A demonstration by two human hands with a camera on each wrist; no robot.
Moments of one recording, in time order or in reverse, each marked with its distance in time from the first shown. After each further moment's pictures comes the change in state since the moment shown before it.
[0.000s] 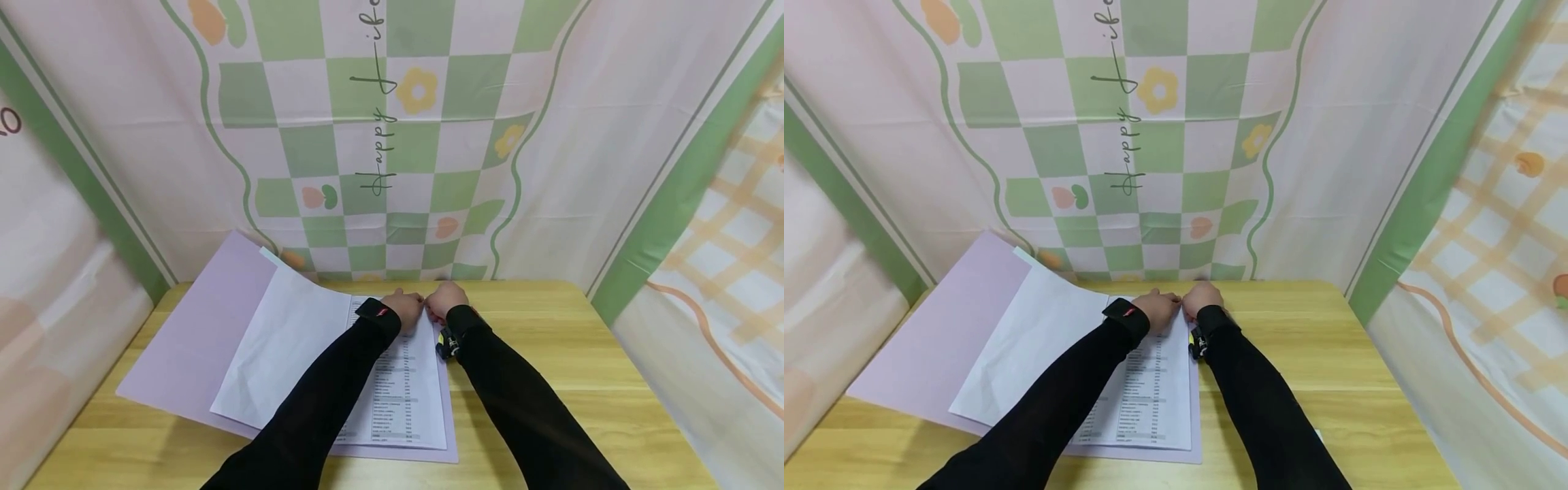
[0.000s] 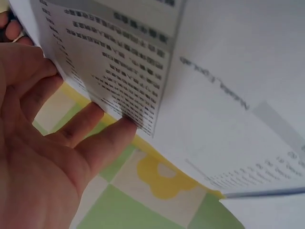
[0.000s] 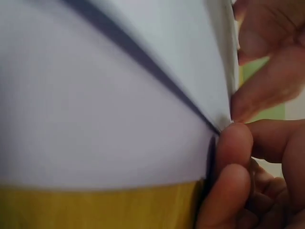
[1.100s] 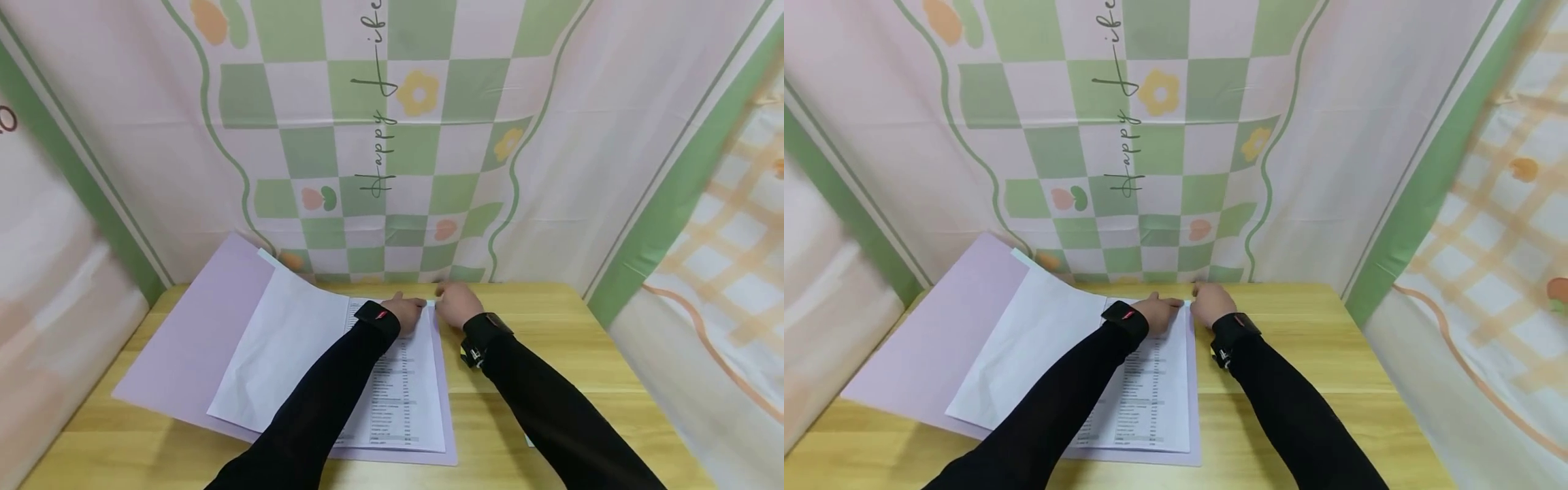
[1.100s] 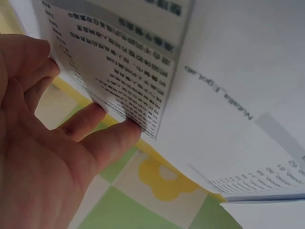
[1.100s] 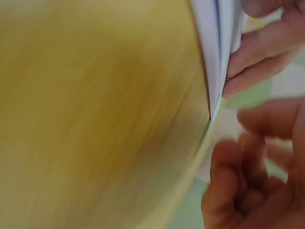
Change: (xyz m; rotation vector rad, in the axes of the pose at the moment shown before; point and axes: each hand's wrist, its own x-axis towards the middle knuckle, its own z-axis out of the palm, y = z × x) left_hand -0.001 0.002 -0.001 -0.001 -0.065 0.004; right_hand -0.014 0.016 -0.024 -0.376 0.064 -0.334
